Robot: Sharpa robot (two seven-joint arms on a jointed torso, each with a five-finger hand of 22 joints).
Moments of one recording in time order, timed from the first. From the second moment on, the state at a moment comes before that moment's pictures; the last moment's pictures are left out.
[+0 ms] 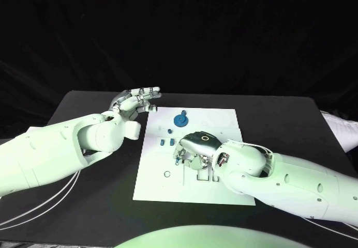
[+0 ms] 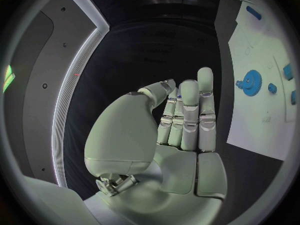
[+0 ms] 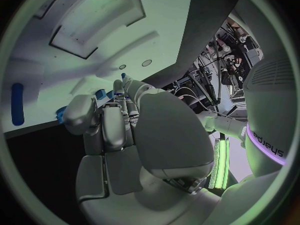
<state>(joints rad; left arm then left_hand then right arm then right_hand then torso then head) 1.15 -0.82 -0.01 1.48 0.13 -0.28 0.39 1.33 -0.13 0.53 -0.04 0.18 1.04 0.18 0.08 0.08 1.13 0.10 0.19 0.08 1.24 0.01 1.02 0.56 0.17 1.23 0.11 0.48 1.01 0.89 -0.70 0.10 1.71 -1.83 -0.20 -0.19 1.50 -0.10 0.46 0.11 0.07 1.18 0.12 0.08 0.10 1.24 0.06 0.10 0.08 1.46 -0.02 1.28 1.18 0.11 1.34 0.08 1.22 0.97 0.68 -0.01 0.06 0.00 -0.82</state>
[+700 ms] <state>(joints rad) 1.15 -0.82 -0.01 1.48 0.12 -0.28 0.38 1.33 -0.13 0.53 -0.04 0.18 1.04 0.18 0.08 0.08 1.13 0.10 0.19 0.08 1.24 0.01 1.02 0.56 0.17 1.23 0.11 0.48 1.01 0.89 -0.68 0.09 1.68 -1.85 -0.18 -0.18 1.48 -0.10 0.46 0.11 0.08 1.17 0.12 0.08 0.10 1.24 0.06 0.09 0.08 1.46 -0.02 1.28 1.18 0.11 1.34 0.08 1.22 0.97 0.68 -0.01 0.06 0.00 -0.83</state>
